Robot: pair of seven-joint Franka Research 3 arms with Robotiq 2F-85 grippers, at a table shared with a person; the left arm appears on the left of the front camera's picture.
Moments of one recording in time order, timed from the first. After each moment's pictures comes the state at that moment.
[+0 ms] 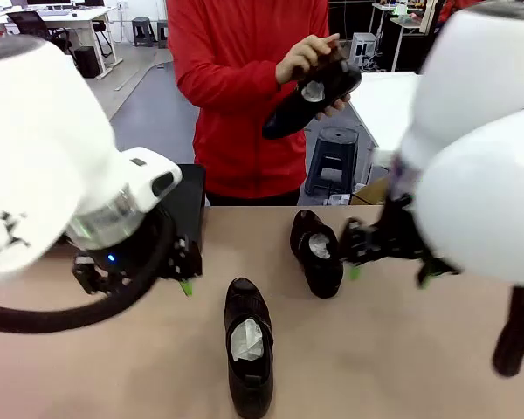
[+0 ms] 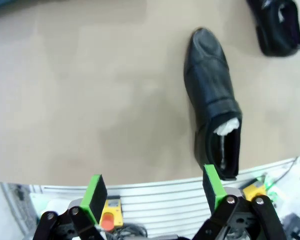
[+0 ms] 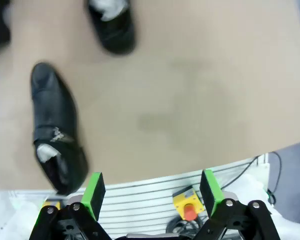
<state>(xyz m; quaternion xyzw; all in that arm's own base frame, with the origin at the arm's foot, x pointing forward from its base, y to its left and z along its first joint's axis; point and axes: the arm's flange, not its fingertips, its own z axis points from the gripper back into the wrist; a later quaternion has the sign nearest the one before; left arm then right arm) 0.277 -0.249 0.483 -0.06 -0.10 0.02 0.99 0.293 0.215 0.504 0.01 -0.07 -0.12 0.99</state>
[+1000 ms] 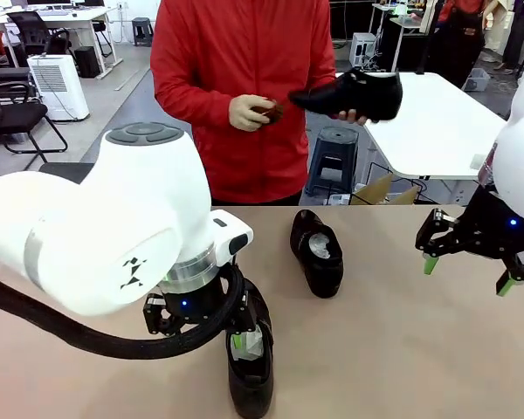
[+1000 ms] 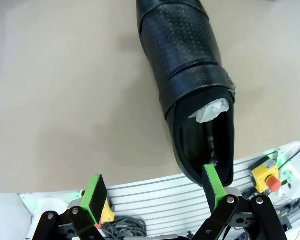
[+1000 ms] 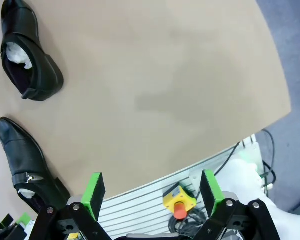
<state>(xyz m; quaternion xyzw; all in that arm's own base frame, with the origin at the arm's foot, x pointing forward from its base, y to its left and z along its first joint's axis) 0.284 -0.319 0.404 -0.05 -0.01 -0.04 1.00 0.312 0.119 0.490 0.00 -0.04 -0.24 0.97</state>
